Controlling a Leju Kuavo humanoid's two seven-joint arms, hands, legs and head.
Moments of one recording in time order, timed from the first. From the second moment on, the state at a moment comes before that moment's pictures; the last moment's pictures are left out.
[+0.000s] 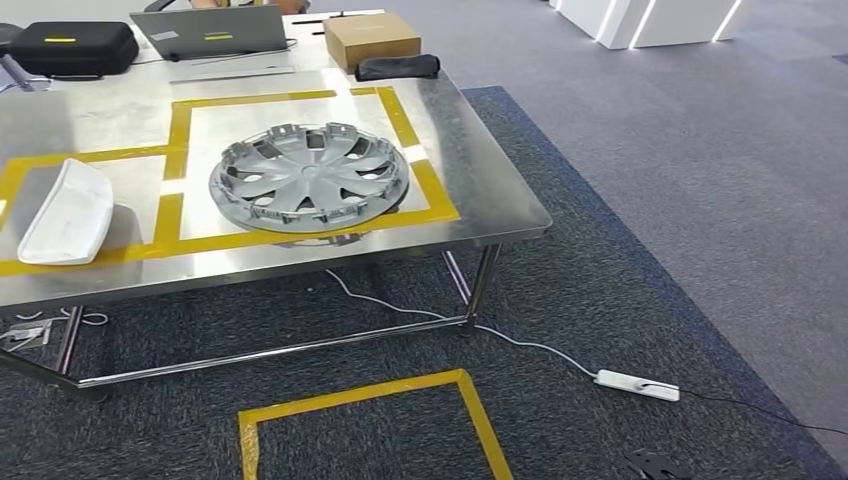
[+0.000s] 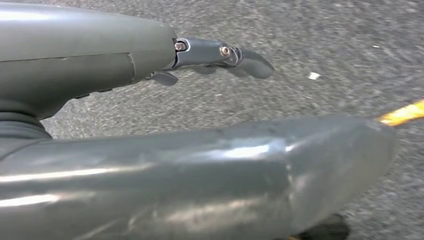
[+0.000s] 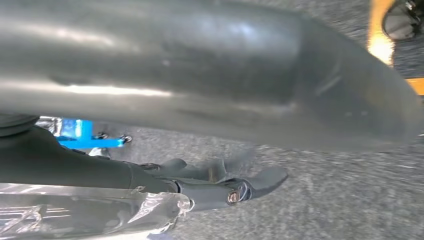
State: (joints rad) left arm -0.01 -0.05 0.54 -0.20 -0.89 0.10 -0.16; right arm -0.02 -0.18 -0.98 -0.21 1.22 0.18 0.15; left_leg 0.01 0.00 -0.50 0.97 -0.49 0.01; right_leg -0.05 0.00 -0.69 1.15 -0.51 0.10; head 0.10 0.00
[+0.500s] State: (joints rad) left arm 0.00 -0.05 0.55 -0.20 -0.91 0.08 -0.15; right arm -0.03 -0.18 -1.00 -0.21 1.22 0.18 0.16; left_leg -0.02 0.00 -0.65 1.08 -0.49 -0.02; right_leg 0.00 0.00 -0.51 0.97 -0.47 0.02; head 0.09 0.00
